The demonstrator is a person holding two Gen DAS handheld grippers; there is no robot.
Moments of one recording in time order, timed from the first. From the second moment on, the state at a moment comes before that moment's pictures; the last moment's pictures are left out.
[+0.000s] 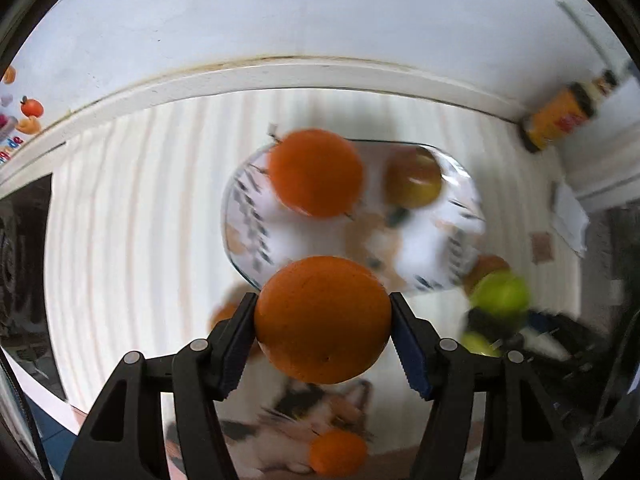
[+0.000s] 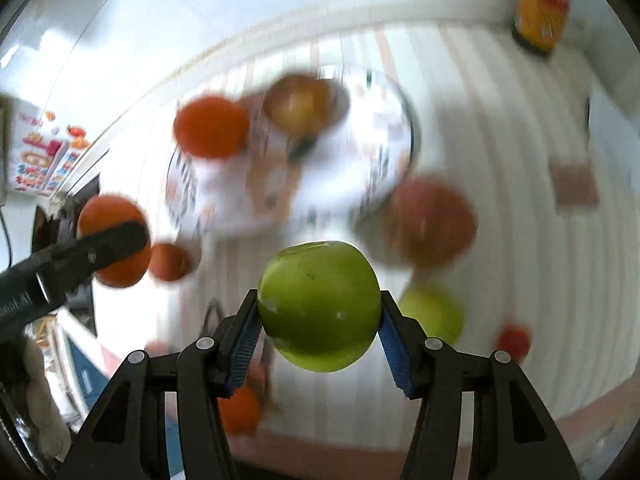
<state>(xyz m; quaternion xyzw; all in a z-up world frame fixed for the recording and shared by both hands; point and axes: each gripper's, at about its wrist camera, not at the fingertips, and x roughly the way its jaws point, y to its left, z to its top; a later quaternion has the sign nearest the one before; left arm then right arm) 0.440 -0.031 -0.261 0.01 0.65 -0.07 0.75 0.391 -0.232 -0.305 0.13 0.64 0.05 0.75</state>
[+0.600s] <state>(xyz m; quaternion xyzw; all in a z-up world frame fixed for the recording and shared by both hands) 0.503 -0.007 -0.352 0.02 0.72 -0.01 0.69 0.482 -0.218 -0.372 0.07 0.70 0.01 0.71</state>
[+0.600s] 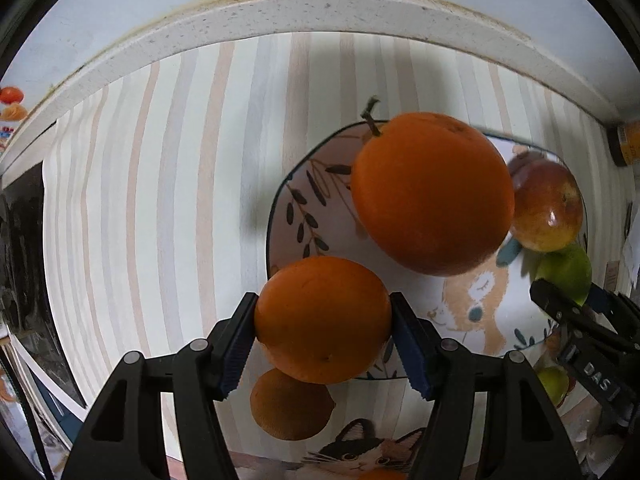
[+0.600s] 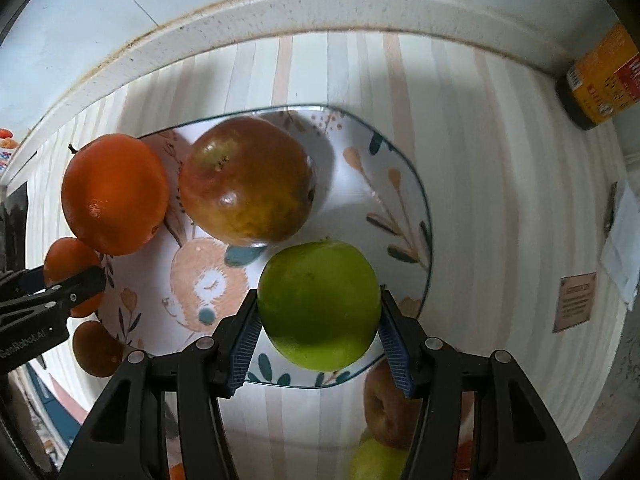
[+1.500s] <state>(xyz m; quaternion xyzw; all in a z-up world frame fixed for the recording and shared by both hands) 0.418 -0.009 -0.237 0.03 0.62 0.00 0.78 0.418 -0.219 -0.270 0.07 0.63 0.01 0.77</state>
